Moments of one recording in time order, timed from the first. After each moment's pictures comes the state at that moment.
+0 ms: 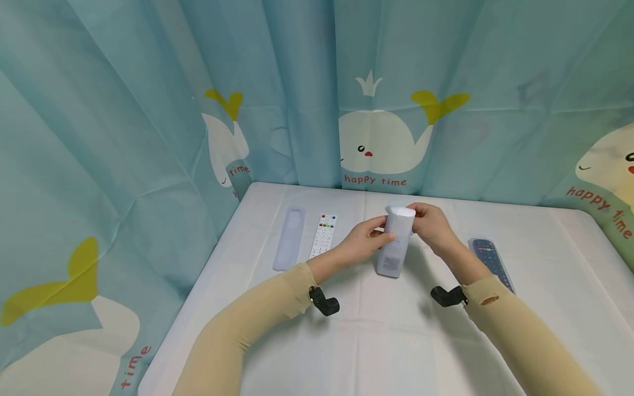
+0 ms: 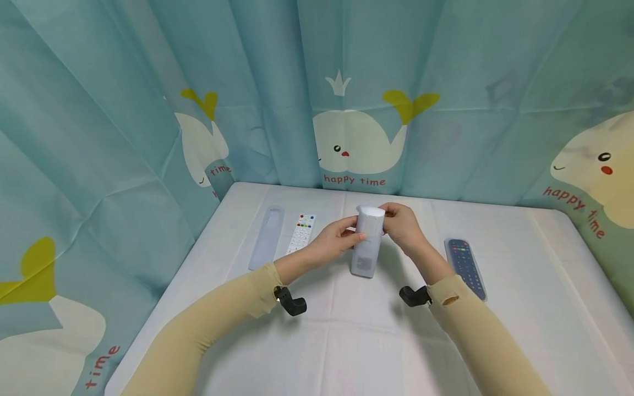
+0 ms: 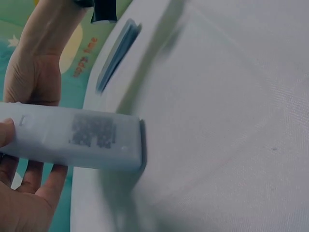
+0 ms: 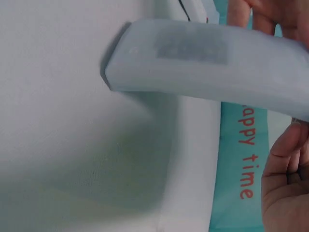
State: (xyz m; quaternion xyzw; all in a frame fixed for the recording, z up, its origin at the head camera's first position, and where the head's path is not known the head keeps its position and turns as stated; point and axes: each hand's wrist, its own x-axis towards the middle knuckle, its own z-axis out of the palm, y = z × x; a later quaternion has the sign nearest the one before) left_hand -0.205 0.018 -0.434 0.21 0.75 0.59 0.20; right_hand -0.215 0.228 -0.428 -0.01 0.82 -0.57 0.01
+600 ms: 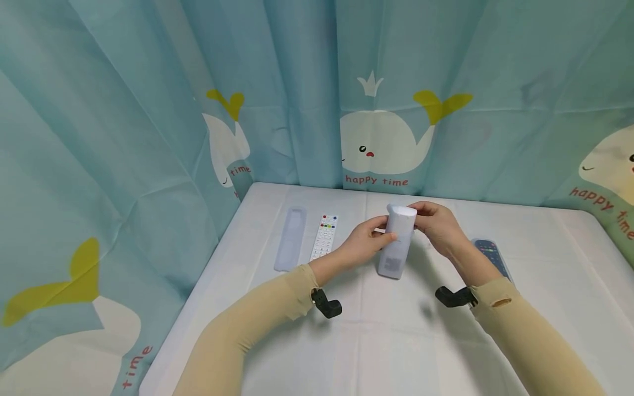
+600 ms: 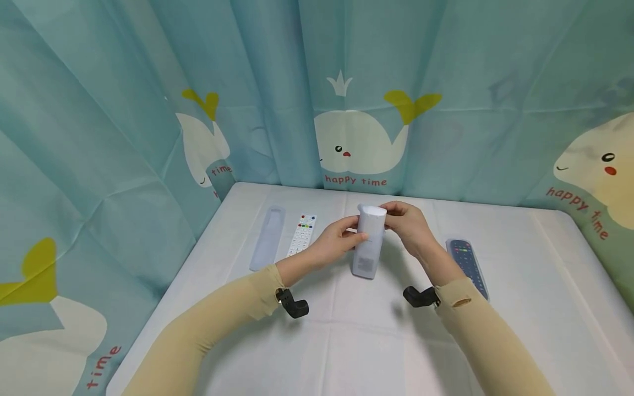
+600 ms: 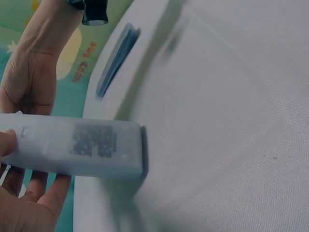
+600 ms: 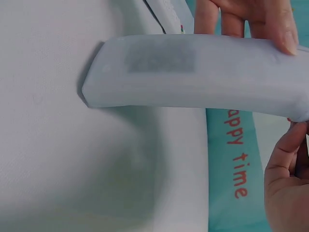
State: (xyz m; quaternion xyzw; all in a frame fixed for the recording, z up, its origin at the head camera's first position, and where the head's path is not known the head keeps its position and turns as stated) left_hand -0.204 0.021 -0.434 0.20 0.76 0.59 0.18; right_hand -0.212 0.239 -0.426 0.00 0.75 -0.66 0.05
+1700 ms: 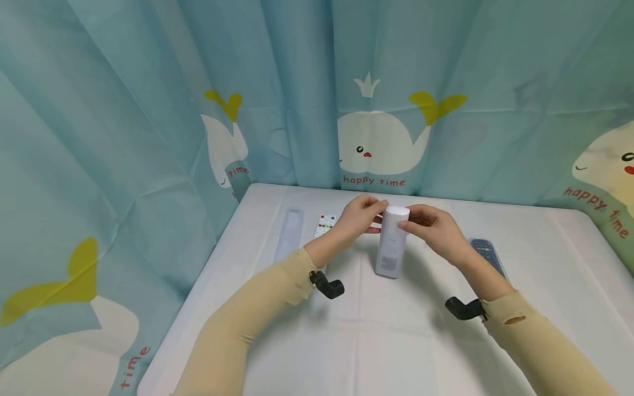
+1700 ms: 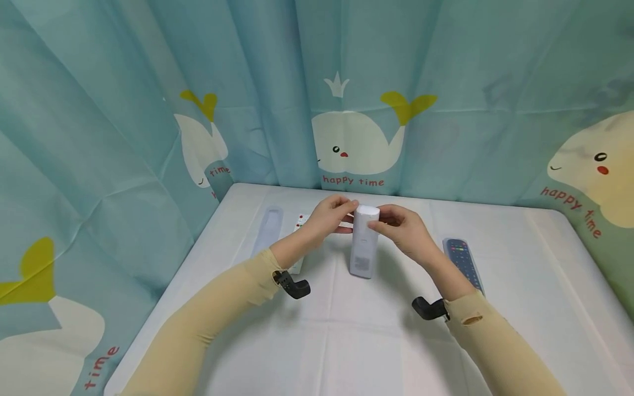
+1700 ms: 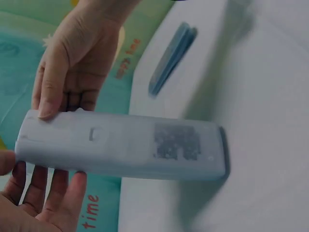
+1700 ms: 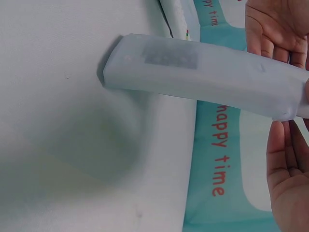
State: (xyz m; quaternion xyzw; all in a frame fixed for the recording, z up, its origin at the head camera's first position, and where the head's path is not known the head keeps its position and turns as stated) left_hand -0.227 0.023 -0.396 0.09 0.74 0.65 0.16; right_hand -0.183 0.240 -0.413 -0.11 0.85 -0.52 0.01
